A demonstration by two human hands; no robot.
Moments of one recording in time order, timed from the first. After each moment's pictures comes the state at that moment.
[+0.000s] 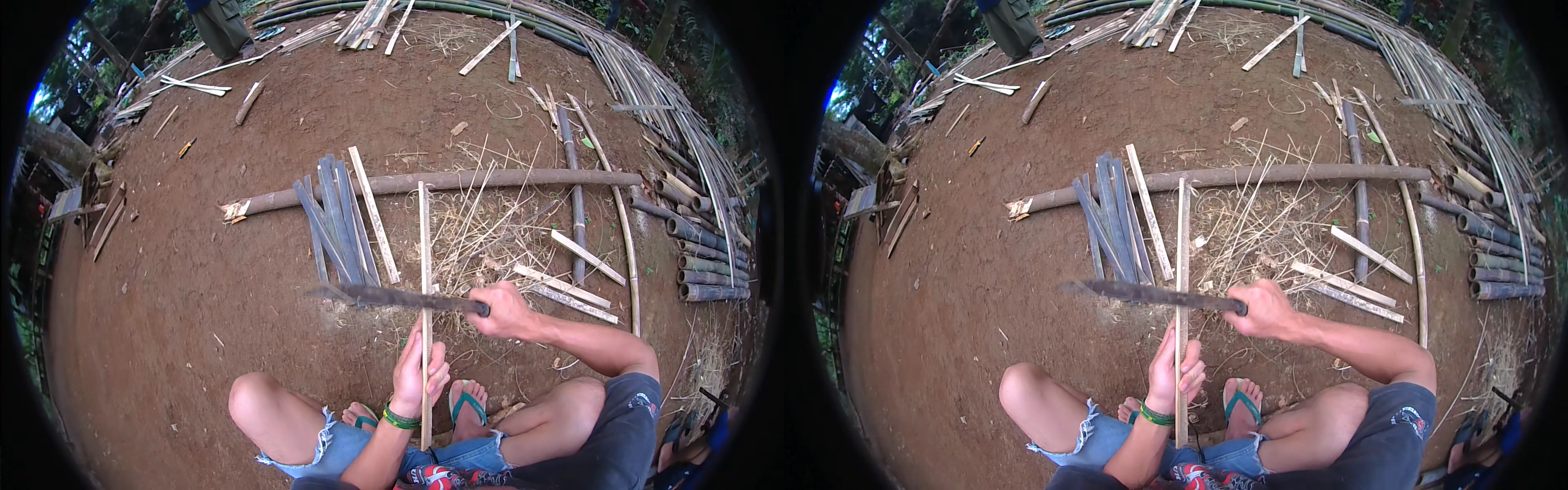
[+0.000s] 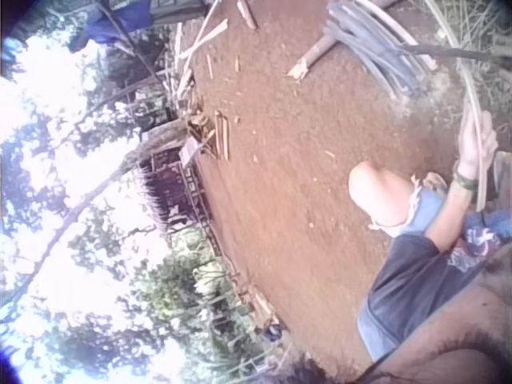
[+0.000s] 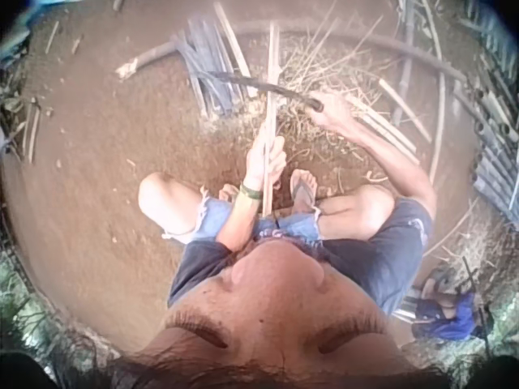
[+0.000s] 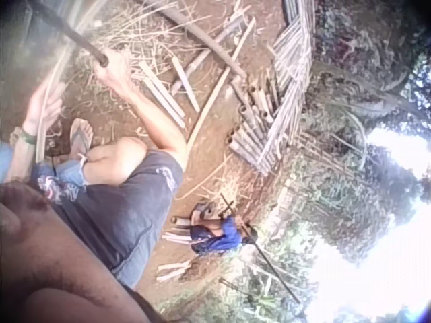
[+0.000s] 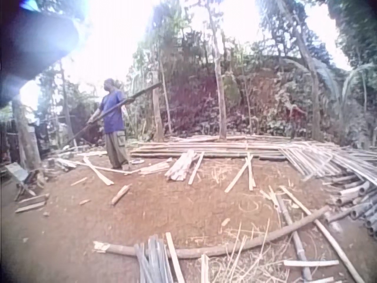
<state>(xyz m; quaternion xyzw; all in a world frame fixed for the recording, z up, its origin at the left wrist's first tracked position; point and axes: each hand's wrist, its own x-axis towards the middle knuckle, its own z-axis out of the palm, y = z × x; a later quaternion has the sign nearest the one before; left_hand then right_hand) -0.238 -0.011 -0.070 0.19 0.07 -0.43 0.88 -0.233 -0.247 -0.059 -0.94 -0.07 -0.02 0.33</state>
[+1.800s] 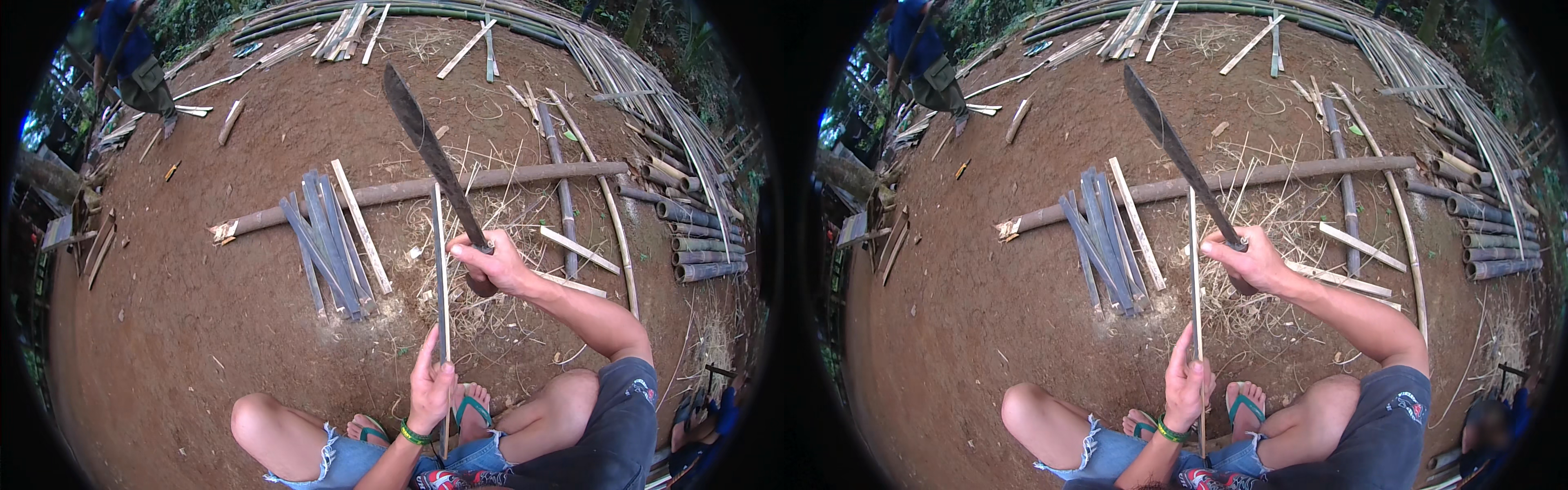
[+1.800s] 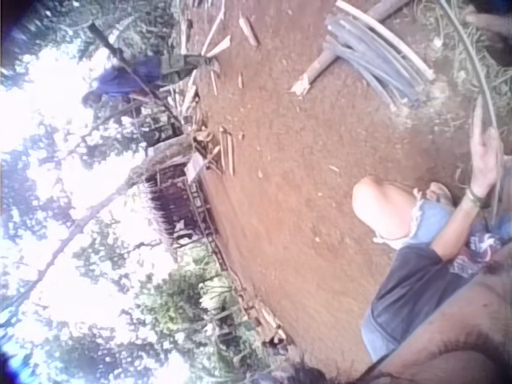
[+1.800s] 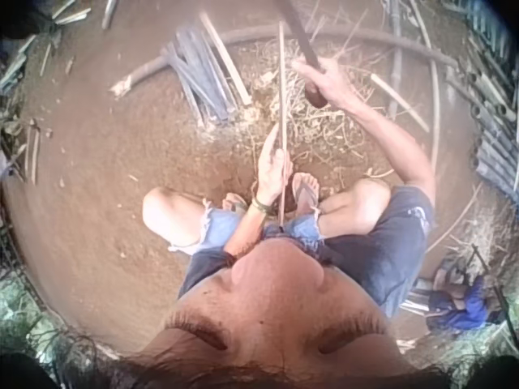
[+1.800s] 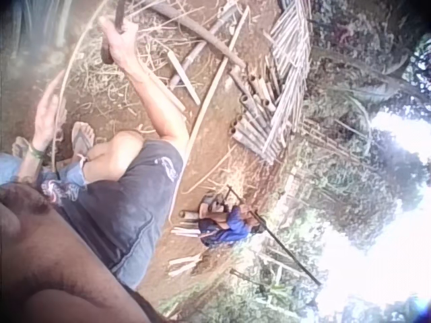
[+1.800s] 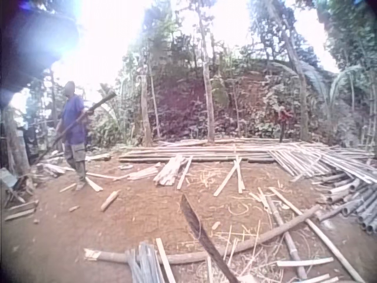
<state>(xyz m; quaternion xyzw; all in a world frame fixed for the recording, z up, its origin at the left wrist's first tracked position) -0.263 -0.024 -0.069 0.47 -0.10 -0.31 0.82 -0.180 -0.263 -0.011 -0.70 0.07 -0.02 0.71</state>
